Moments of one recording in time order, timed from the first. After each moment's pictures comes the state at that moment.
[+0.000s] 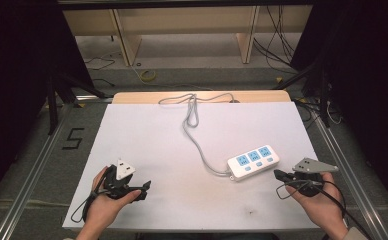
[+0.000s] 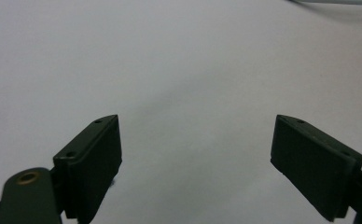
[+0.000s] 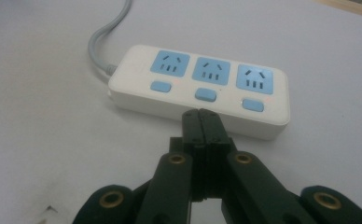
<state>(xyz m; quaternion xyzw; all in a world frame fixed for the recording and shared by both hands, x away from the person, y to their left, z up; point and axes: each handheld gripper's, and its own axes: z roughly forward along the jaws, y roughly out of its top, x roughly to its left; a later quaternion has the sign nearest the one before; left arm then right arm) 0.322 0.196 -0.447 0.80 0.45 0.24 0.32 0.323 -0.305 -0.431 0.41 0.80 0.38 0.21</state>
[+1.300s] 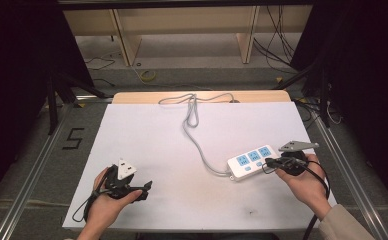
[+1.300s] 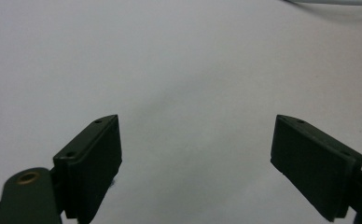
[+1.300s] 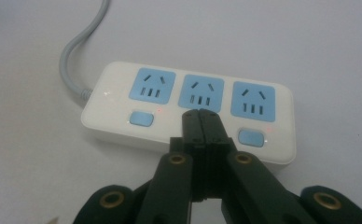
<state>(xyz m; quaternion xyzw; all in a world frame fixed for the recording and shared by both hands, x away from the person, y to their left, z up) 0.323 0.193 -0.447 0.80 0.45 0.23 0.32 0.372 -0.284 -0.427 0.44 0.81 0.34 0.18</state>
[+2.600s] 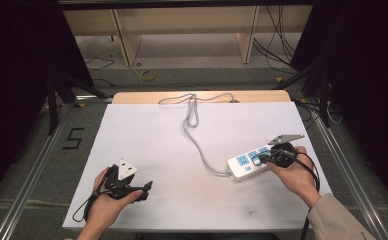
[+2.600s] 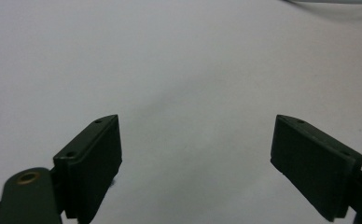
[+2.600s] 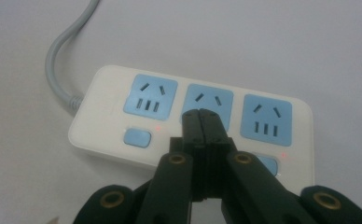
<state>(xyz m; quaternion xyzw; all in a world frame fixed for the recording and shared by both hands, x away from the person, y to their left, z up) 0.323 0.192 -0.448 0.80 0.45 0.23 0.32 0.398 -0.267 -0.430 0.44 0.83 0.31 0.16</state>
